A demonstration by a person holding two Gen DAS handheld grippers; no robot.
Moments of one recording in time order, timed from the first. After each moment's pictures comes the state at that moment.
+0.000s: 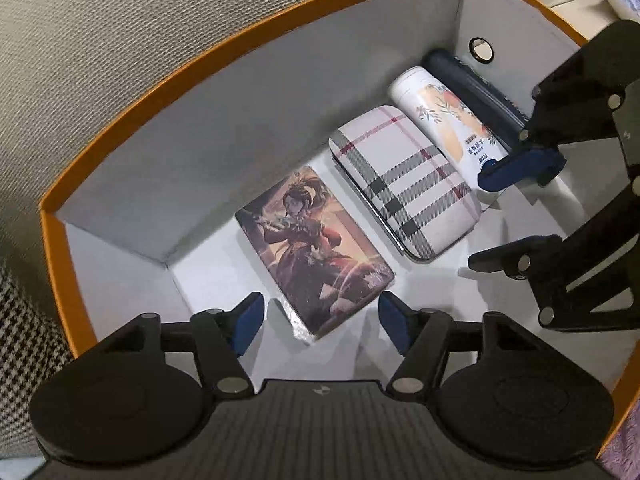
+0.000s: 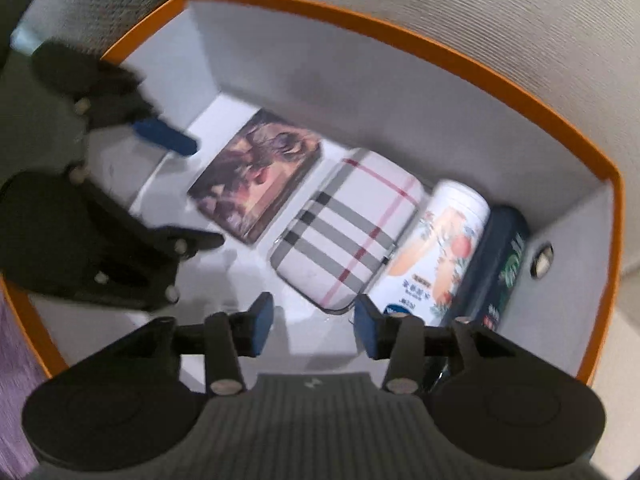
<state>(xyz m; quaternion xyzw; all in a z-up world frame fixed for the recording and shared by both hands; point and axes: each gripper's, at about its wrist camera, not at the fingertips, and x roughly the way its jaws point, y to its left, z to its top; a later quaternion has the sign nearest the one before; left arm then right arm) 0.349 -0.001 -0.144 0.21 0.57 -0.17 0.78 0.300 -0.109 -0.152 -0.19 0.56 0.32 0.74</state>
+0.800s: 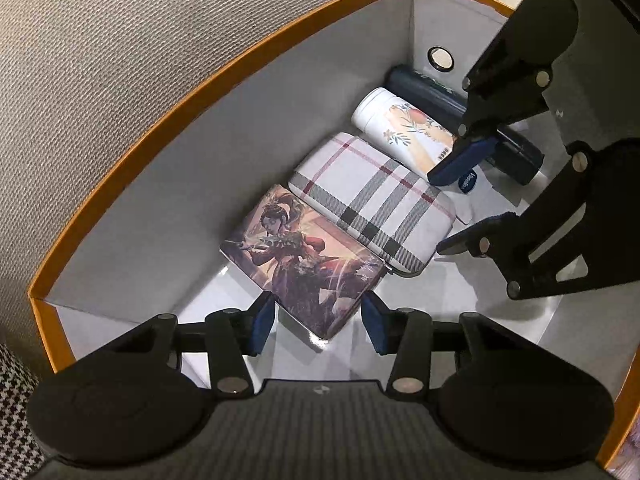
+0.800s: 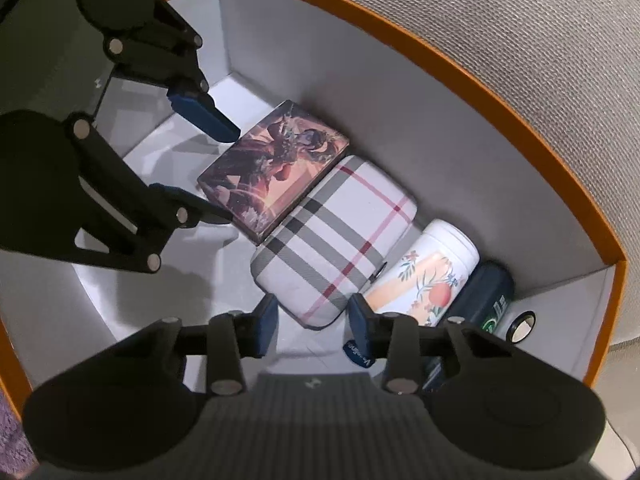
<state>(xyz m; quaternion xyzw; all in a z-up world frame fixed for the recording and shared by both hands) 0.342 -0.007 -0.134 0.25 0.53 -0.23 0.78 0.305 -0.110 -0.159 -0.25 0.52 0.34 0.74</state>
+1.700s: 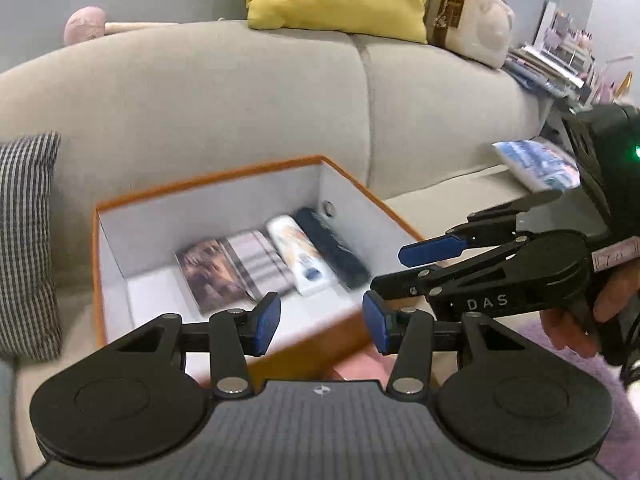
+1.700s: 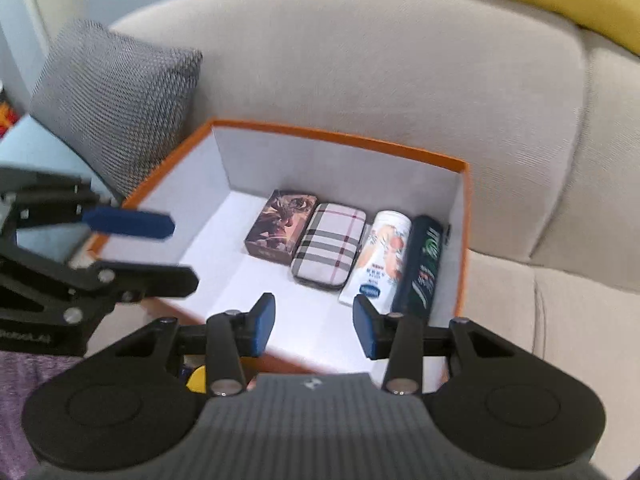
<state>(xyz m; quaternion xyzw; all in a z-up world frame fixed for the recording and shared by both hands) 0.166 -0.002 -0.026 0.02 0.37 -0.22 0.90 0.169 -0.207 -0.055 -0.03 0.42 0.25 0.87</state>
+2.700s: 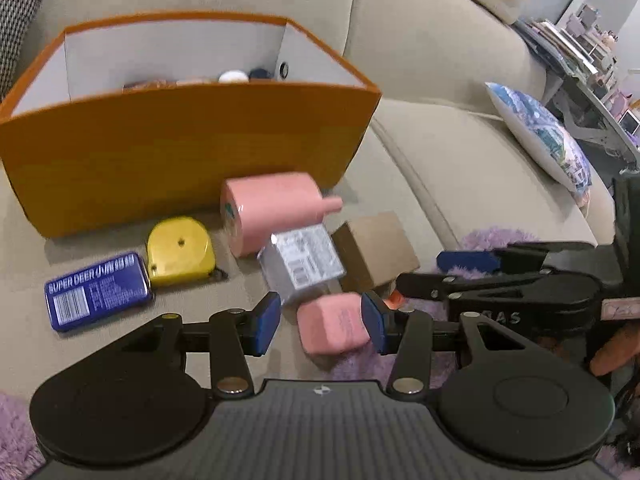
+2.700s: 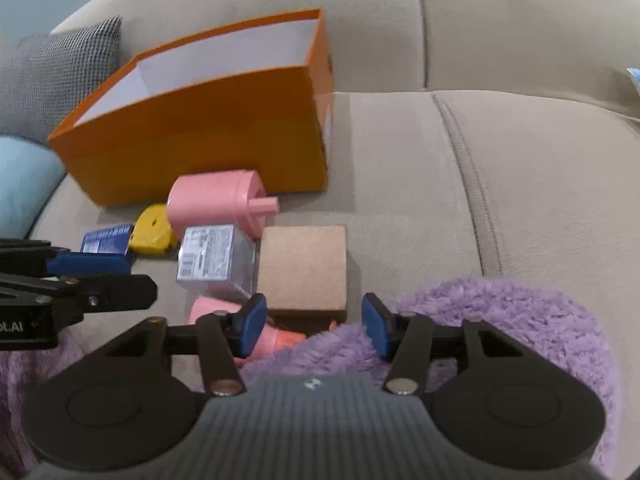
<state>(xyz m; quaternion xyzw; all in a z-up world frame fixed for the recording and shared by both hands) 0.101 -0.054 -0.116 -0.05 0.47 -0.20 0.86 0.046 -0.282 -0.140 0.03 0.48 0.14 0.87</state>
